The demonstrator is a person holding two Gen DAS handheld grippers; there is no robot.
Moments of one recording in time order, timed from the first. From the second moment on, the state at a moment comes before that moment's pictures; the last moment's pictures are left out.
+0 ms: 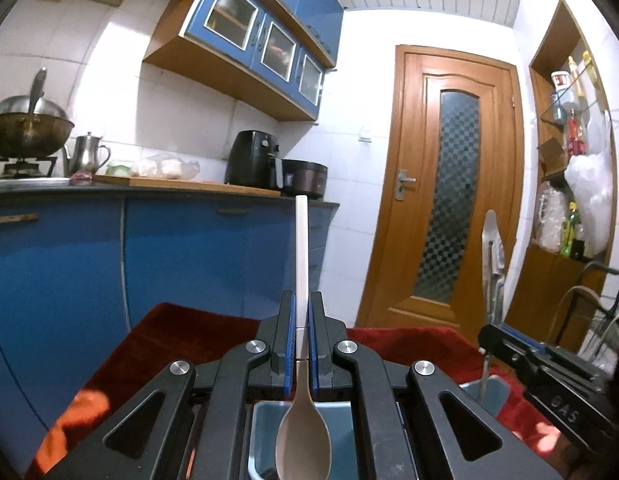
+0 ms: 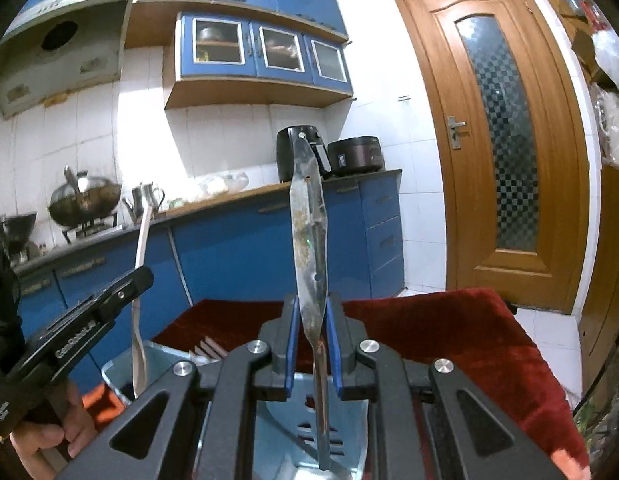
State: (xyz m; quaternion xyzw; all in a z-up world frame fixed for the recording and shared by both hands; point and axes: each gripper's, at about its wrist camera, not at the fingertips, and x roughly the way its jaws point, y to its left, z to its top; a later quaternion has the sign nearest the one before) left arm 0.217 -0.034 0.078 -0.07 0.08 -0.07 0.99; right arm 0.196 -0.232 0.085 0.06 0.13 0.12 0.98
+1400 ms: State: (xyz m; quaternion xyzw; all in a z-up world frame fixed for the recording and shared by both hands) left arm 0.121 -0.013 0.109 -0.04 0.20 -0.13 0.97; right arm 0.093 -0.228 0.117 0.09 0.20 0.15 0.96
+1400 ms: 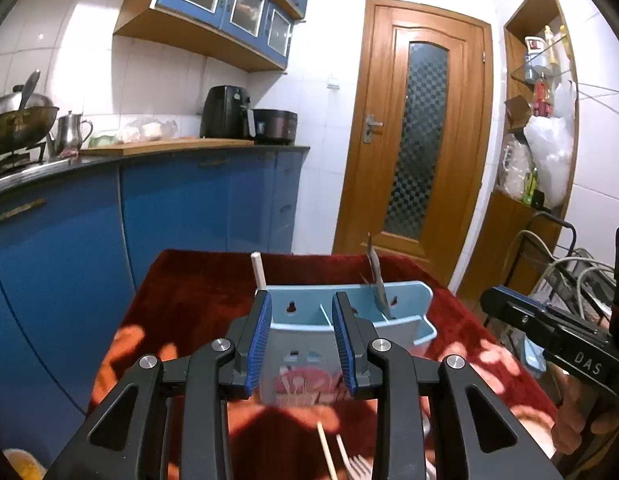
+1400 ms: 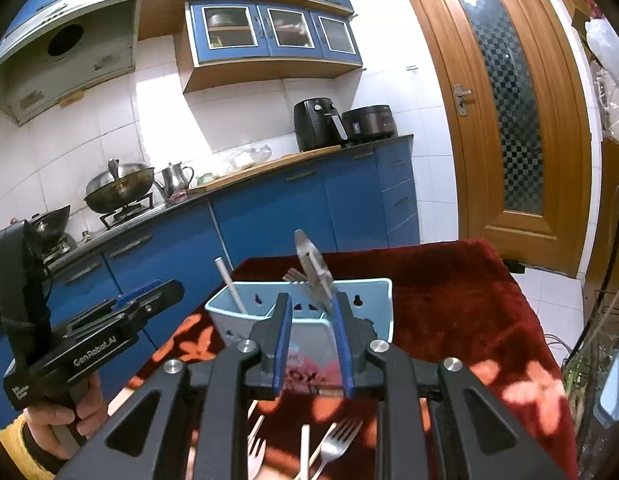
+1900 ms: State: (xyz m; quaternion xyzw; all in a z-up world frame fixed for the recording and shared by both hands) left arm 0.070 0.002 0.094 -0.03 0.26 -0.13 0.96; right arm 0.033 -0.226 0.104 0.10 0.24 0.13 0.96
